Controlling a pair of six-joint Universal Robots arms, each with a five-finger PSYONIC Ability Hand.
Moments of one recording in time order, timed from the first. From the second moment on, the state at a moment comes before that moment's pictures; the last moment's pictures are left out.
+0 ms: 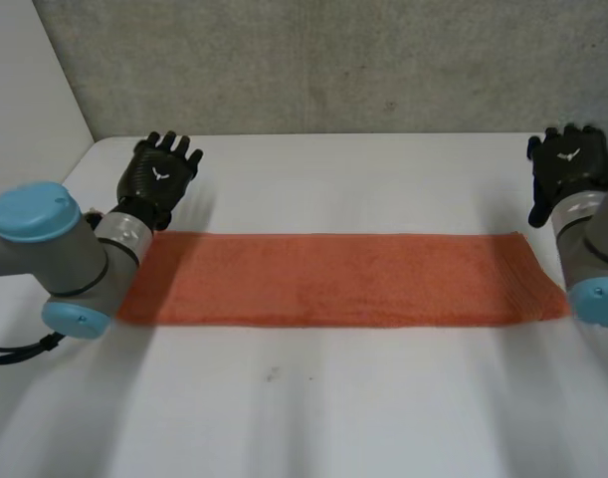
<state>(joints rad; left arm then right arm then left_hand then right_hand) 4.46 -2.25 -1.38 3.69 -1.35 3.84 1.73 -1.01 1.37 -0.35 1.64 2.61 0.19 0.17 0.17 0.18 0.03 0.22 0.23 0.22 0.24 0.08</state>
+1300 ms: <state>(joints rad) 4.45 -1.79 -1.94 3.67 -1.36 3.41 1.38 -1.08 1.70 -0.26 1.36 2.48 0.18 0.17 0.17 0.17 0.03 0.95 1.18 1.18 1.19 0.96</state>
